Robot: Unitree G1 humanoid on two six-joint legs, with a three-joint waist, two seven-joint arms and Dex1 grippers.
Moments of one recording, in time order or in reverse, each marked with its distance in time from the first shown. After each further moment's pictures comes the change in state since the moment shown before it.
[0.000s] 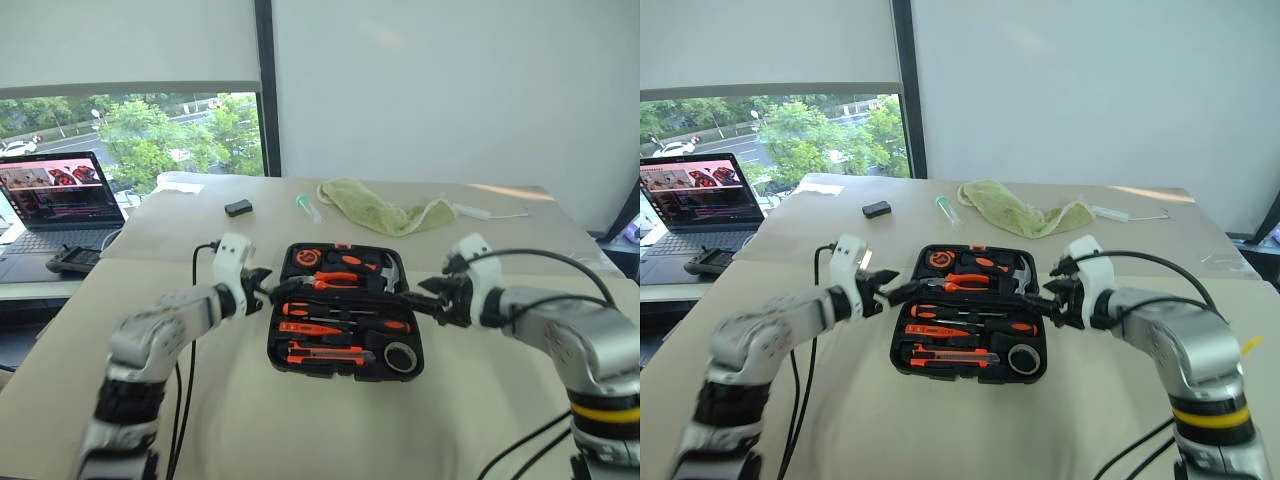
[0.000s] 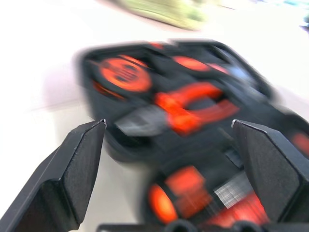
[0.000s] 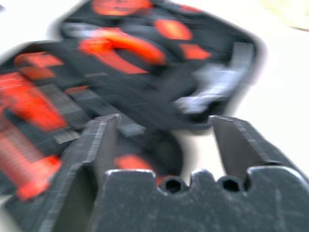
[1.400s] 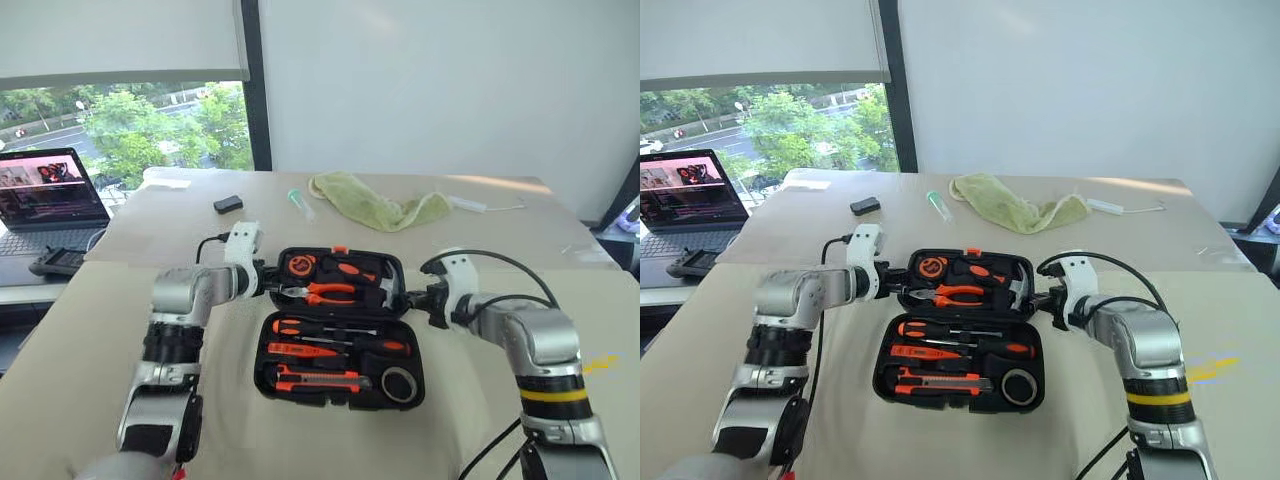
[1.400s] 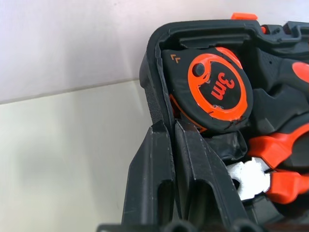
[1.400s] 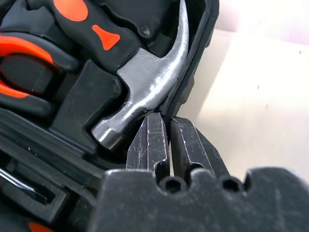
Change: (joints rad) left arm -0.087 -0.064 0.043 0.132 0.216 0.165 -0.118; right arm 0.084 0.179 -0.059 0.026 -0.110 -0.017 0.028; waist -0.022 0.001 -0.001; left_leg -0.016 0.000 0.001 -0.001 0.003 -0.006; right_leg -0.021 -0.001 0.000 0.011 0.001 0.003
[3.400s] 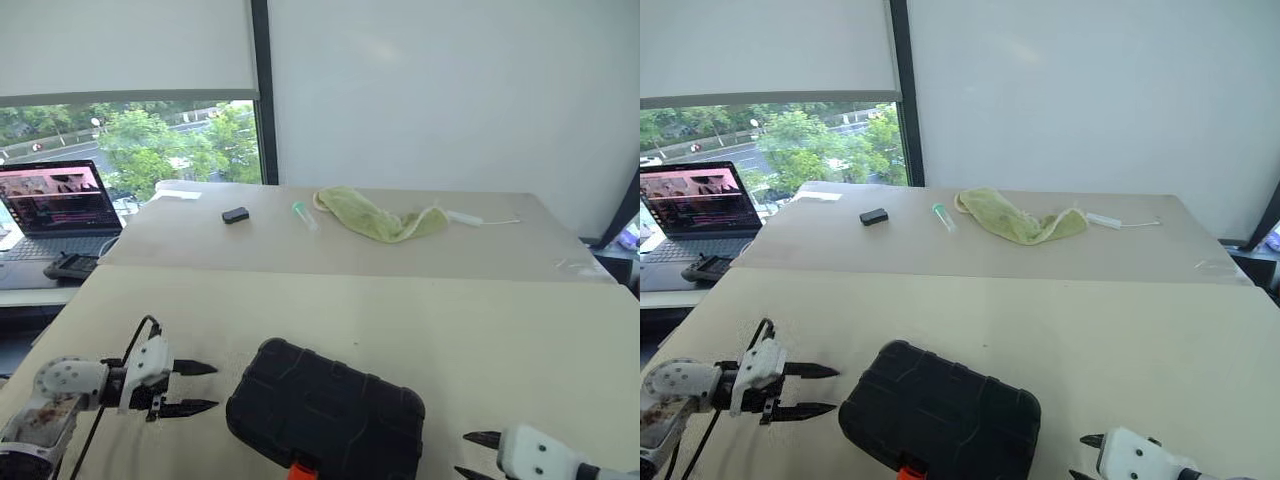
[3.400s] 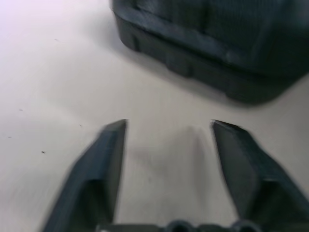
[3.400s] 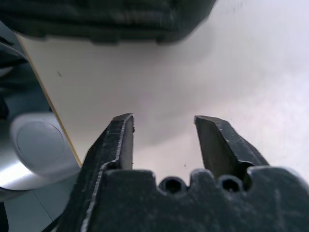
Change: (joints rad) left arm 0.702 0.594 -0.056 0.026 -0.136 -1.135 -0.995; right arm 1.330 -0.340 -0.241 -0.653 -0.186 -0.885 0.424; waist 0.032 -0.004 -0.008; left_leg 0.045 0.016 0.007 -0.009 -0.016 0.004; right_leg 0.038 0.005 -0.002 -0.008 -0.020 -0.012
